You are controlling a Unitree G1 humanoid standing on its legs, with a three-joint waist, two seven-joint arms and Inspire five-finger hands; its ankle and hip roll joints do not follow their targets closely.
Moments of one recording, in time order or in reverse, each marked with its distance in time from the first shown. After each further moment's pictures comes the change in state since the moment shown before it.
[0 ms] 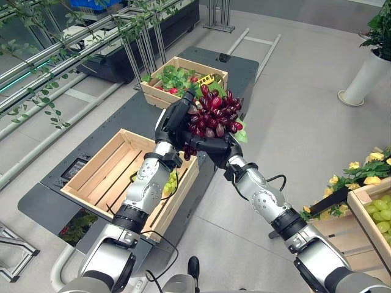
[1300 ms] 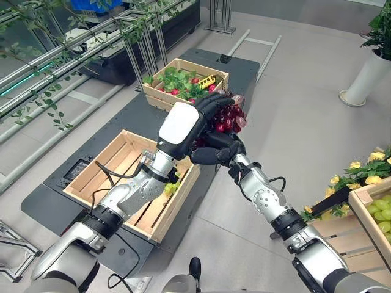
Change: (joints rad) left arm -0.036 0.360 -0.293 -0.085 1.514 -0.272 0.679; right arm 0.049 0.008 -0.049 0.024 0.036 -0.028 0.086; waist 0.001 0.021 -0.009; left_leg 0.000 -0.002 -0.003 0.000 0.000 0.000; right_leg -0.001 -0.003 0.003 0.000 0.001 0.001
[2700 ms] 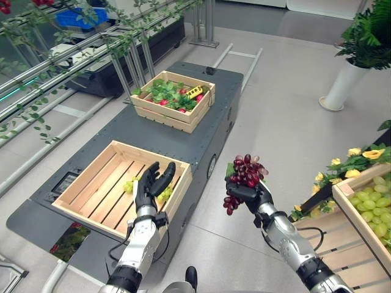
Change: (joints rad) left arm 0.563 -0.437 0.349 0.188 -1.113 0.166 -0.373; right arm 0.473 -0.125 -0.081 0.005 -0.396 -0.061 0.045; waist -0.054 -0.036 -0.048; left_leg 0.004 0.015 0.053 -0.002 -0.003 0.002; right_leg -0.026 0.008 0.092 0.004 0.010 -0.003
